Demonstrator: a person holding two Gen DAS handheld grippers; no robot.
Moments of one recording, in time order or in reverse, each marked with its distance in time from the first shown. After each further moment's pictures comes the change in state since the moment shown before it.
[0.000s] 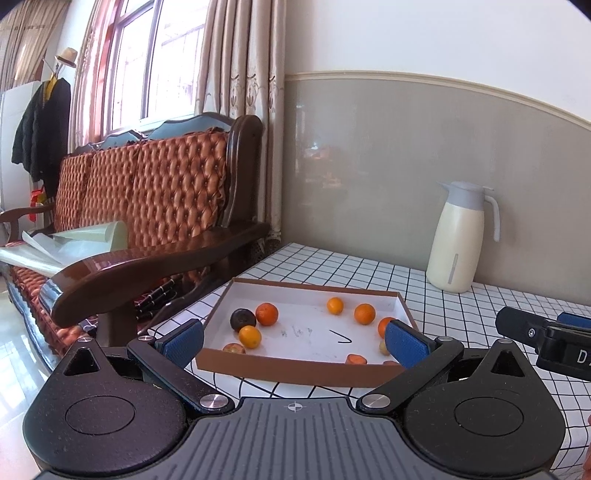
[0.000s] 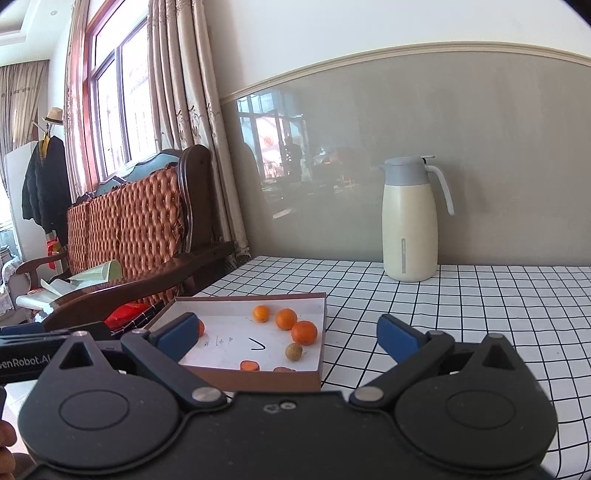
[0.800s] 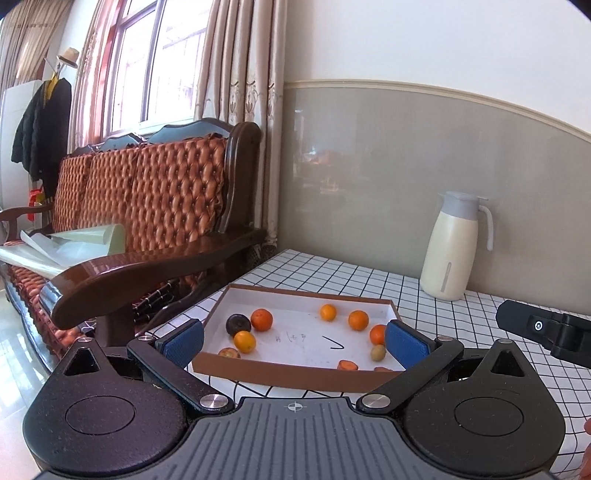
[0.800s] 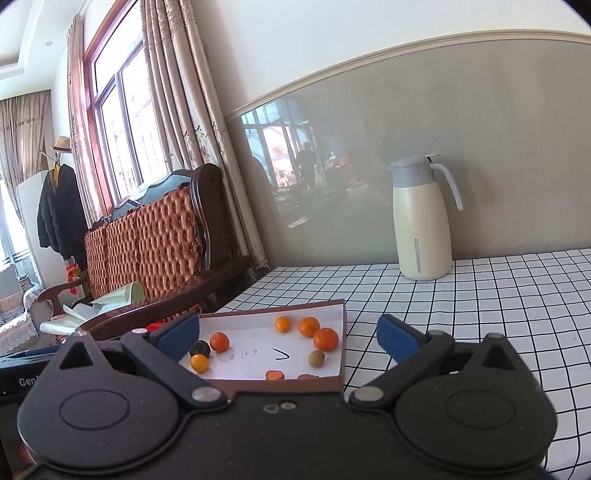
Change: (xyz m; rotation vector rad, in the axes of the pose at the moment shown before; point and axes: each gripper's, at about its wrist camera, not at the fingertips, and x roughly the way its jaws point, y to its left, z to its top) left arm -0.012 0.000 0.004 -0.014 -0.014 -0.013; right arm -0.008 -0.006 0.011 0.088 -0.021 0.078
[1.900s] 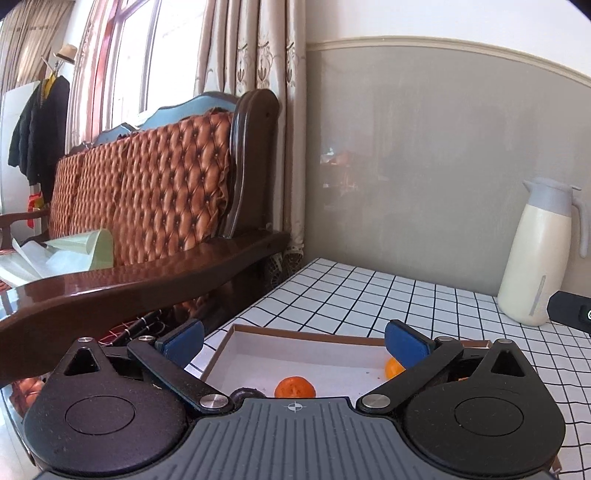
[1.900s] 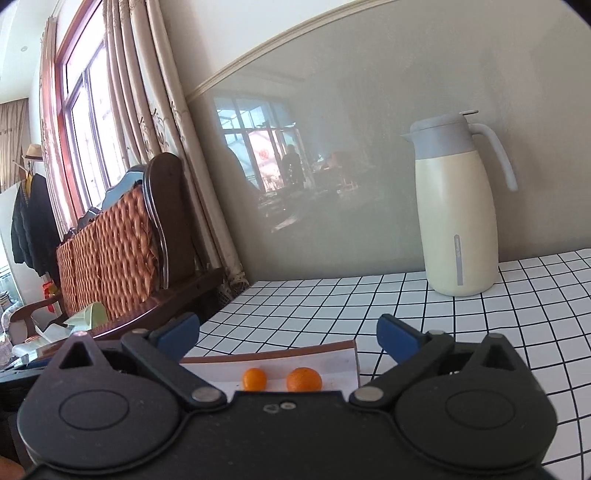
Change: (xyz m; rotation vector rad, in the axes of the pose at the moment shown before) left arm 0.224 0.013 0.018 0.015 -0.016 0.069; right arm 0.178 -0.032 0.005 0.048 -0.023 -0.019
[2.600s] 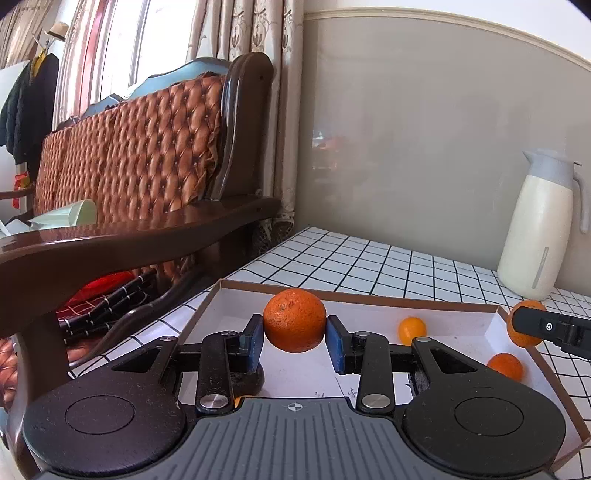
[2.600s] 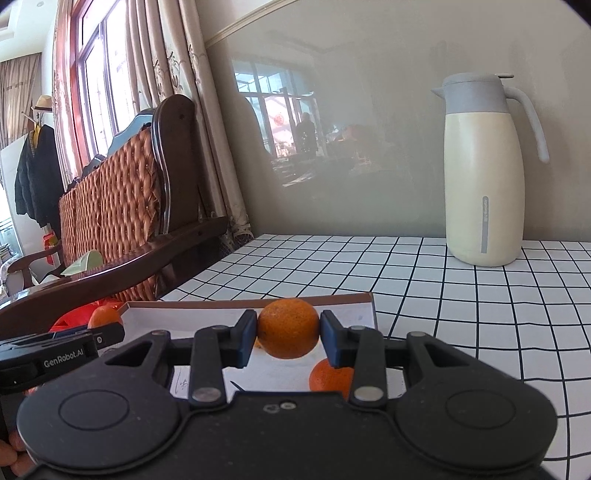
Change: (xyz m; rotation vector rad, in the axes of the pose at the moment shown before) left arm 0.042 0.012 -0.042 -0.018 0.057 -0.046; right arm 0.049 0.012 -0.037 -0.093 0.116 0.001
